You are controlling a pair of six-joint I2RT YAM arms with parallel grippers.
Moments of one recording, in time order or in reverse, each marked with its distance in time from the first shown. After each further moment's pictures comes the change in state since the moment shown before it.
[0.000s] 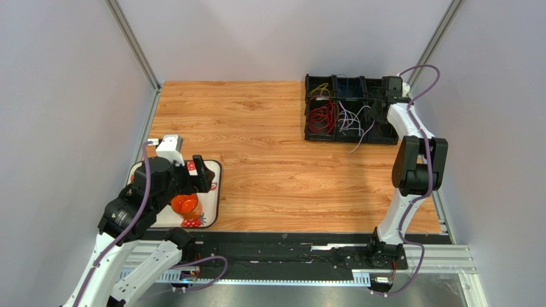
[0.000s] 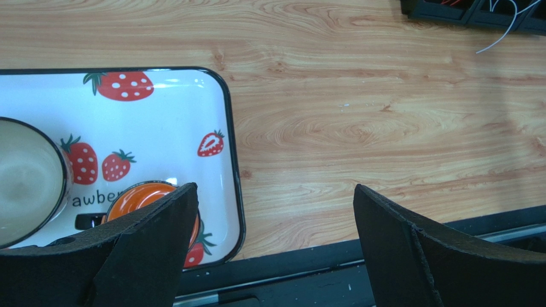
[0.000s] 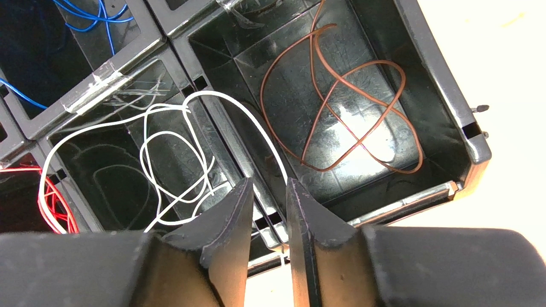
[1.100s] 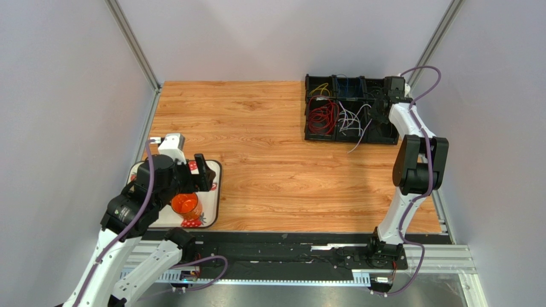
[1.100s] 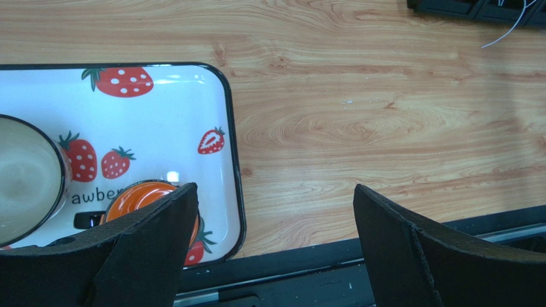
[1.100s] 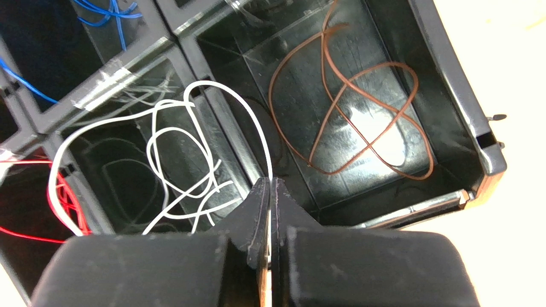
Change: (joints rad) left arm 0.010 0.024 -0.002 0.000 0.008 0.000; right arm -0.020 0.008 -0.003 0.013 -0.069 -0.003
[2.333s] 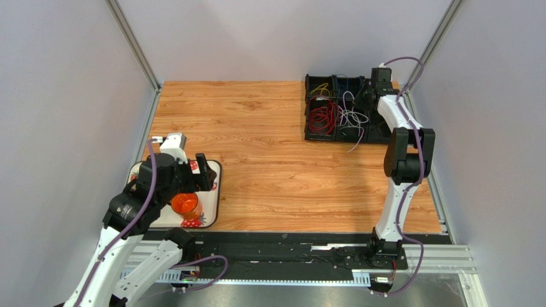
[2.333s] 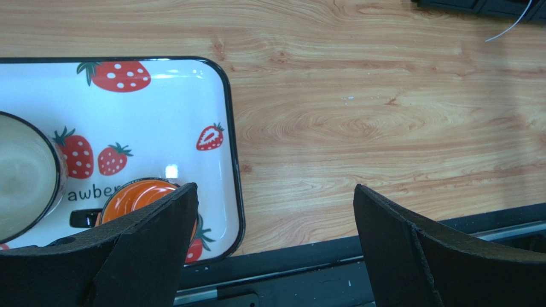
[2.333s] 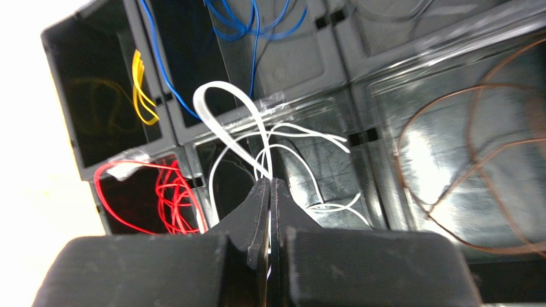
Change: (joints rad) left arm 0.016 0.014 -0.005 0.000 0.022 0.002; right arm 0.073 0.150 0.210 0.036 -0.162 0.032
